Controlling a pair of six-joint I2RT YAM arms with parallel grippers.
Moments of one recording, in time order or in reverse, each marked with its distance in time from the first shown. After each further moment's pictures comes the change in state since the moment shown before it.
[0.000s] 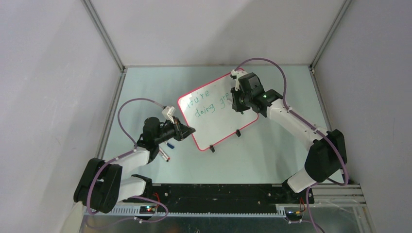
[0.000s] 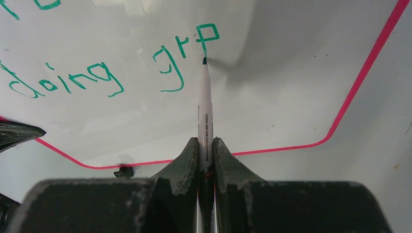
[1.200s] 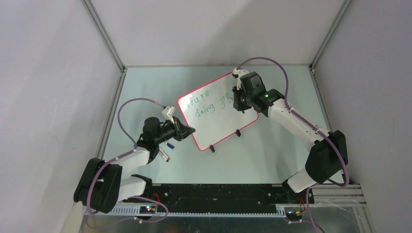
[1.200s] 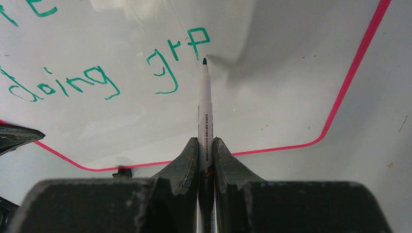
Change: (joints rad) left arm 0.000 0.000 0.000 0.000 0.000 0.000; right arm -0.015 -0.007 0.000 0.000 0.001 0.000
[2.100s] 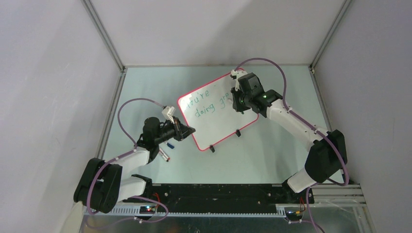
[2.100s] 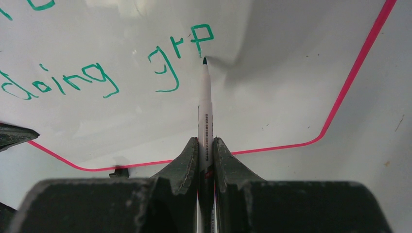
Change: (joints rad) left arm 0.000 0.000 0.000 0.000 0.000 0.000; right arm 0.021 0.007 0.000 -0.003 0.030 -0.007
